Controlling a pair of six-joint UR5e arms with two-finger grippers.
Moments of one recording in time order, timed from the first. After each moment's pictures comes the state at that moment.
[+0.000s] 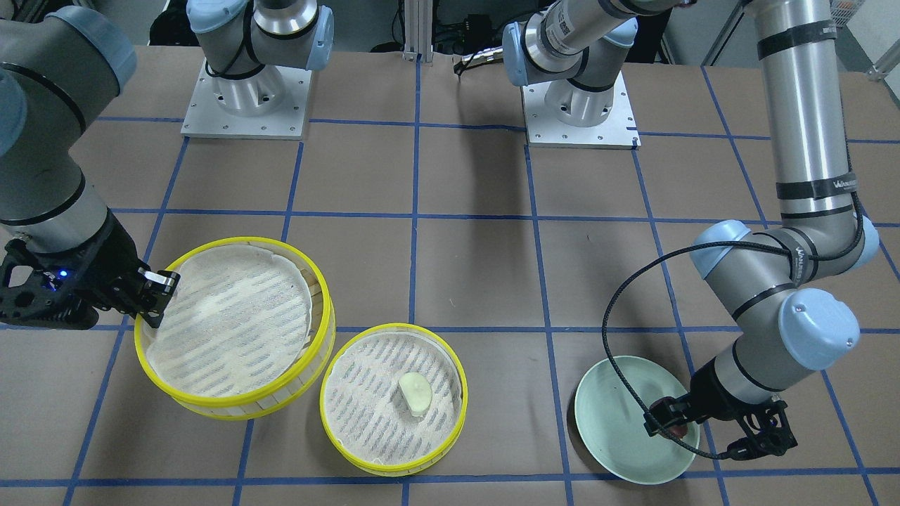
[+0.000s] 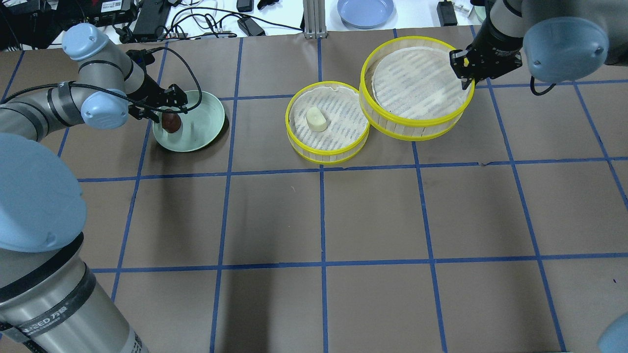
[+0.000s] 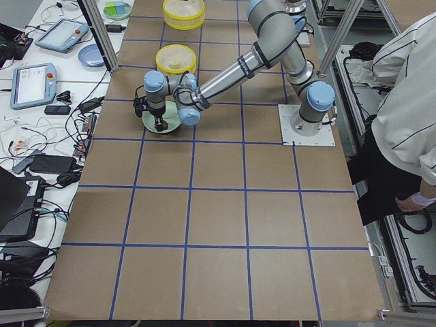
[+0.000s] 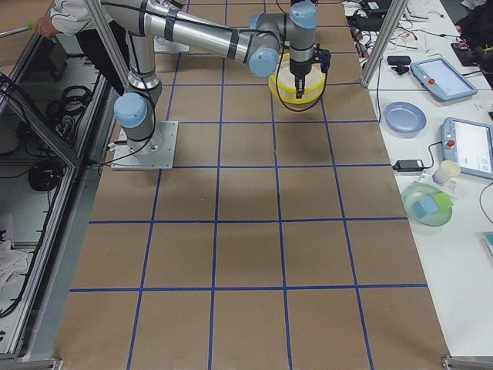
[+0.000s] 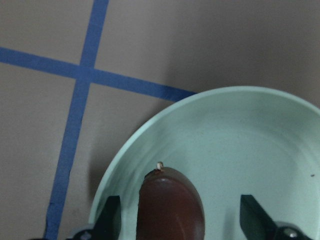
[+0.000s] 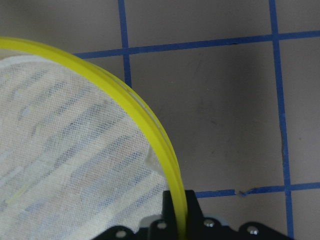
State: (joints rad) left arm -1.30 -2.21 -1.55 -0.85 1.44 0.03; right arm 1.45 -1.35 1.59 -1.95 -1.54 -0.04
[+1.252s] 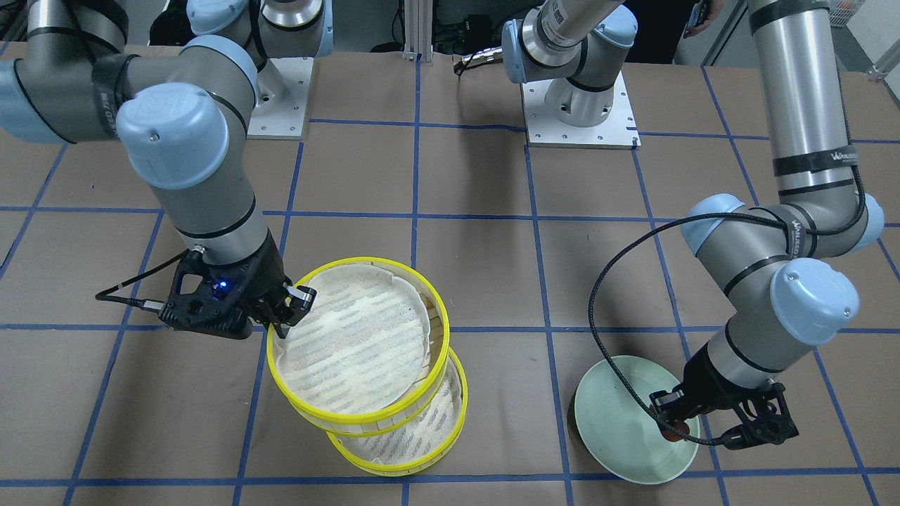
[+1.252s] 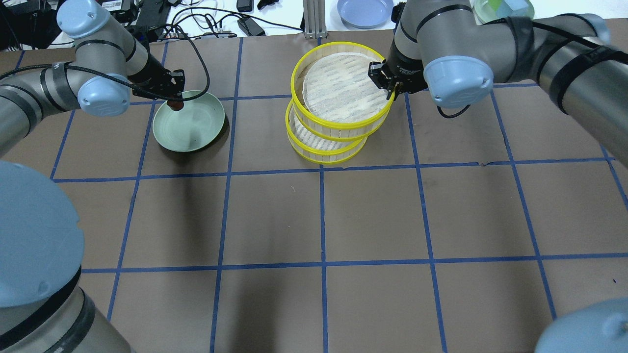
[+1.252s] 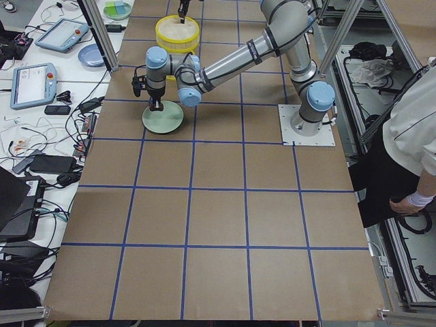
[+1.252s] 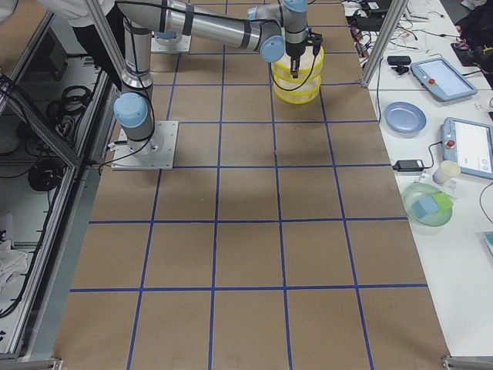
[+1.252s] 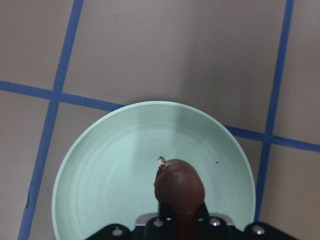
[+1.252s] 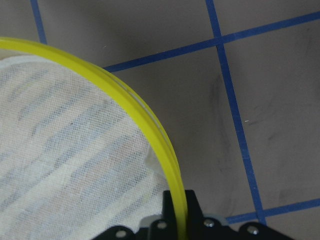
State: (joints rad) left arm -1.38 -2.07 -1.54 -0.88 1.45 -0.05; right arm 1.68 -1.21 1.58 -2.13 -1.54 0.34
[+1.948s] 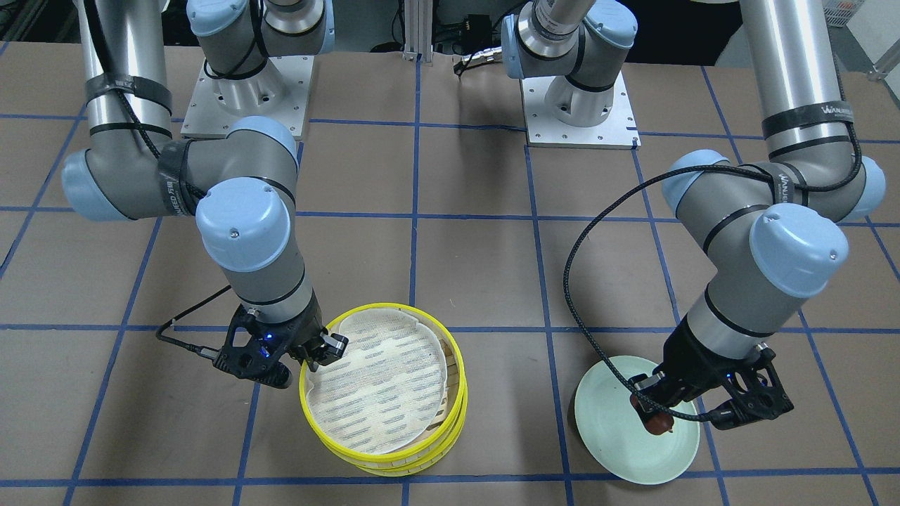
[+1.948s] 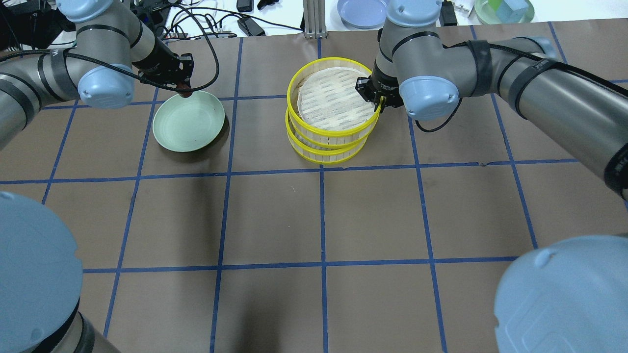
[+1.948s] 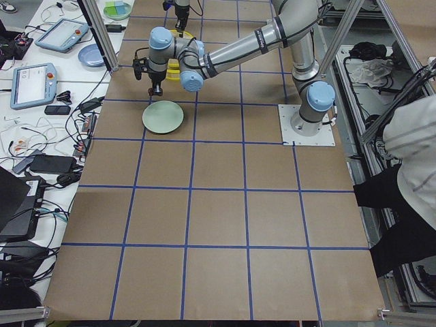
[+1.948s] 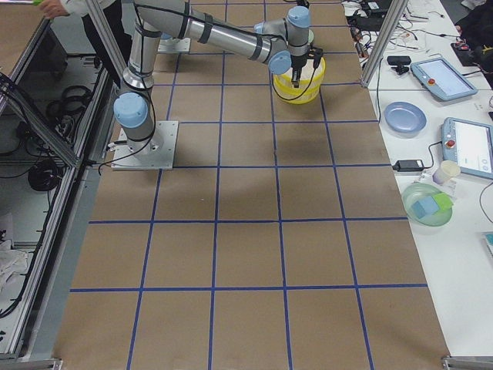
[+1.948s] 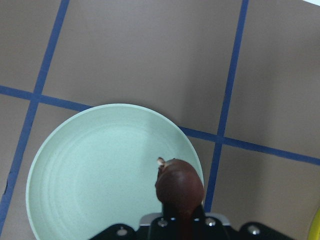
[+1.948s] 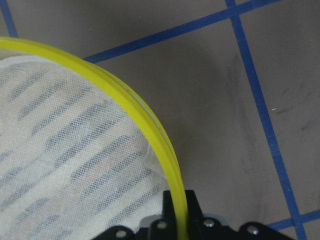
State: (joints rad) left arm -1.42 -2.02 -1.54 -0.89 1.43 -0.12; right arm 1.72 -1.11 1.57 -2.17 -1.57 0.46
